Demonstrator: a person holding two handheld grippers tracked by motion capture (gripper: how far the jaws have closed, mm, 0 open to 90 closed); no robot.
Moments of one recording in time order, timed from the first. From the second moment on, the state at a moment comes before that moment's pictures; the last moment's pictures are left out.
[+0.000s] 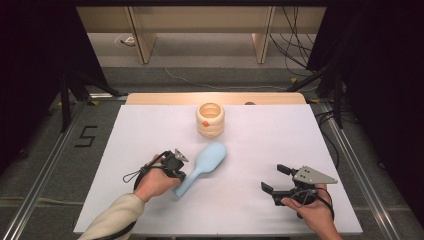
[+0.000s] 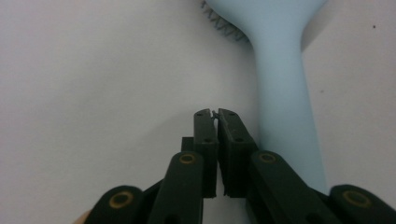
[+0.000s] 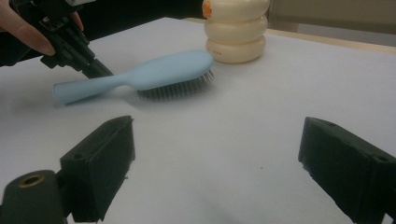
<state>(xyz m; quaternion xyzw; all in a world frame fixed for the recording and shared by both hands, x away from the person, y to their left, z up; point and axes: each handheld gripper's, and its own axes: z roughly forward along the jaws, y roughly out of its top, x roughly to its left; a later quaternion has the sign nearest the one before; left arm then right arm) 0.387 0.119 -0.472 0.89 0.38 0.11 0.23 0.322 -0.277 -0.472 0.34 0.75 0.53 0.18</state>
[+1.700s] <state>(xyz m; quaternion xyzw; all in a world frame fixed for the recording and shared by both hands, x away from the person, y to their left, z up) 0.383 0.084 -0.451 0.88 0.38 0.11 0.25 0.322 -0.277 -0.472 0.35 0.75 0.53 0.18</state>
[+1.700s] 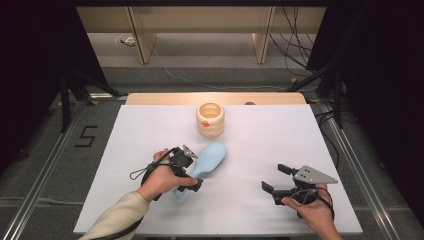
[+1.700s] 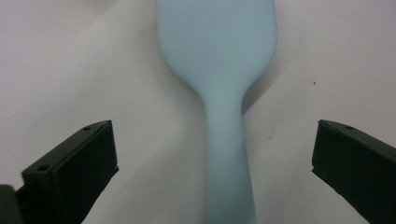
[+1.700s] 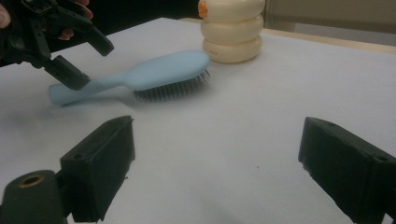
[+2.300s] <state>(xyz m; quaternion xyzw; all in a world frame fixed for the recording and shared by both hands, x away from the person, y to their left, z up) 0.407 0.068 -0.463 0.90 0.39 0.09 0.17 0.322 -0.277 -0.472 0.35 0.75 0.53 0.18</state>
